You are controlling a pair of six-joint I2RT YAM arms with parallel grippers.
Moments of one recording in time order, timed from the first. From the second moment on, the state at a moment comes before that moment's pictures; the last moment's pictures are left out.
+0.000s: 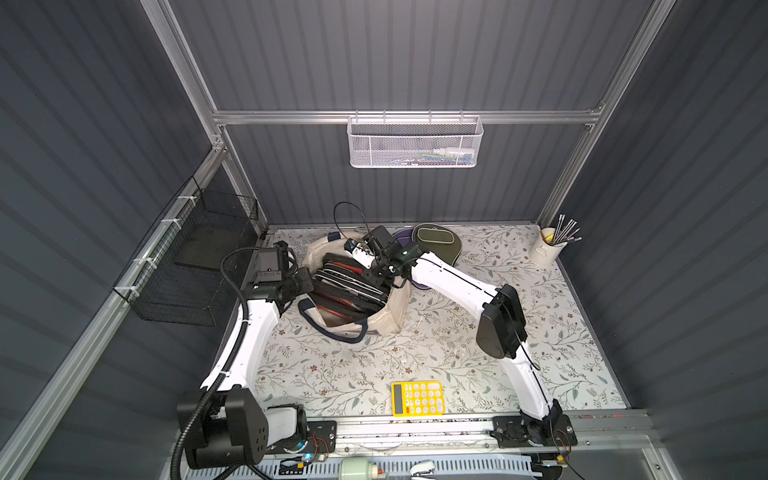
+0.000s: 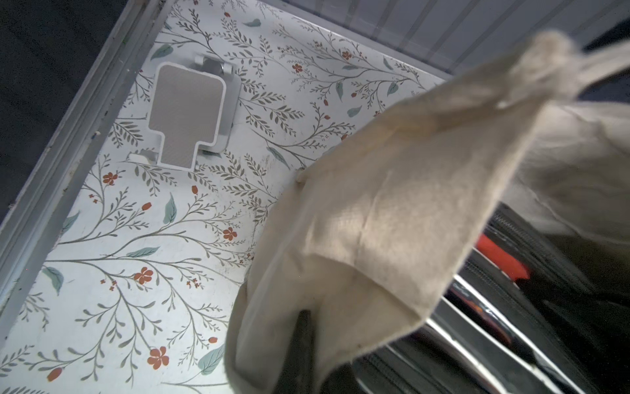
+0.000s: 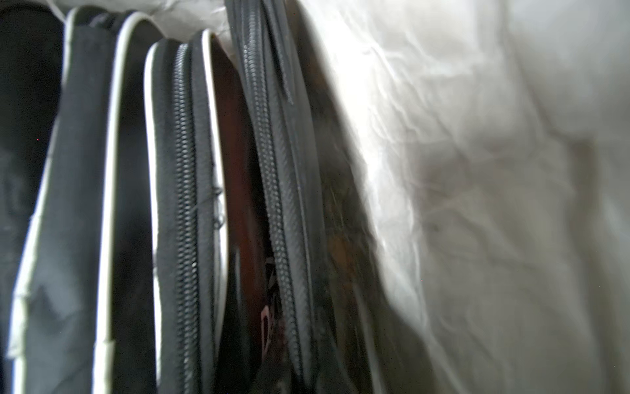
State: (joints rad) left arm 0.00 1.25 1.05 -0.57 0.10 -0.27; right arm 0.84 2.25 2.15 -0.74 0.00 -0.25
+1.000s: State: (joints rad) left arm 0.00 1.26 1.14 -0.56 0.02 -0.30; right arm 0.88 1.90 2.04 -0.73 0.05 -0.09
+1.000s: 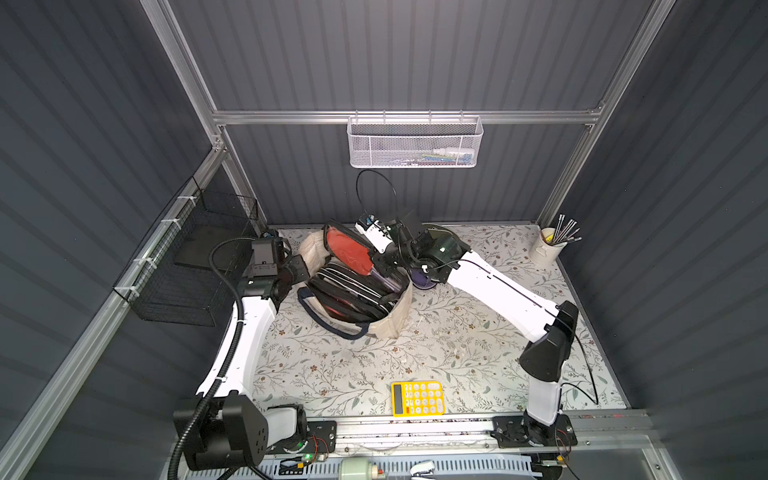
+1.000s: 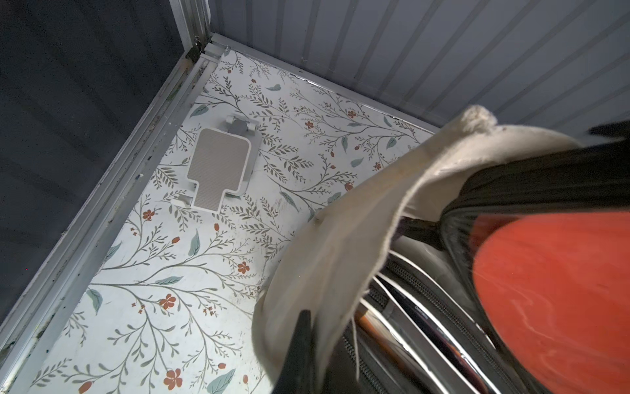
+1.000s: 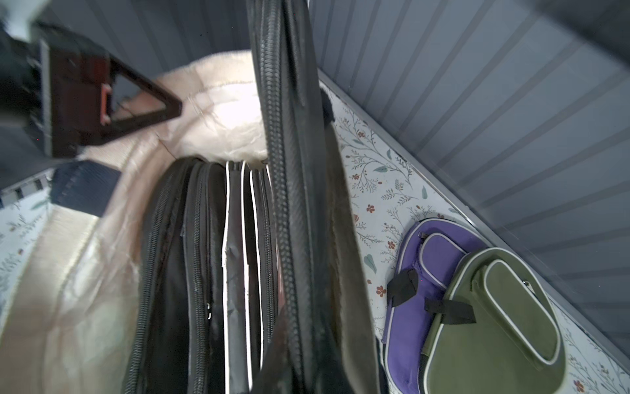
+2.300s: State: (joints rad) left arm 0.00 1.25 1.13 -0.53 0.03 -0.29; right arm 0.20 1.27 1.18 -0.20 -0.37 0.72
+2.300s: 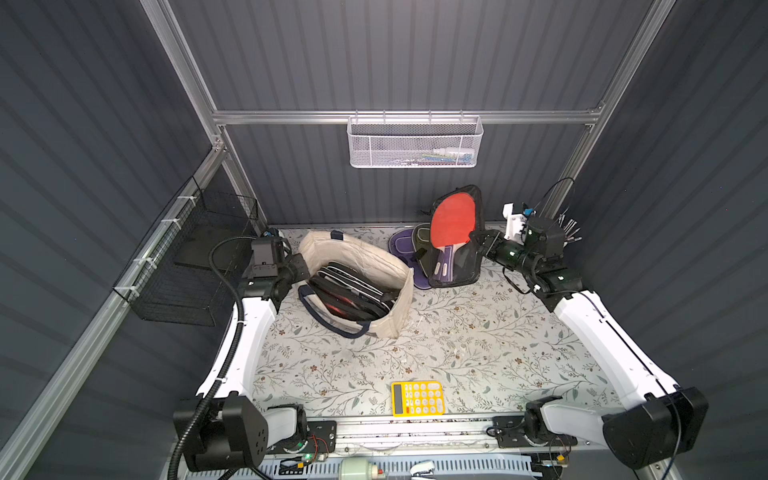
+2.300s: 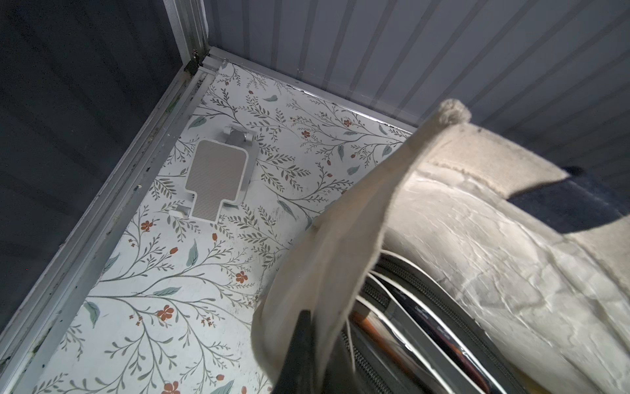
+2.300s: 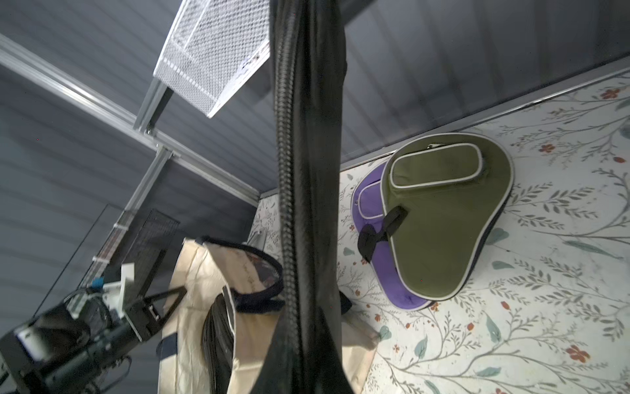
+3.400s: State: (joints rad) left arm 0.01 1.24 1.12 -0.51 0.03 -0.29; right arm -0.10 2.16 1.46 0.44 -0.89 1.14
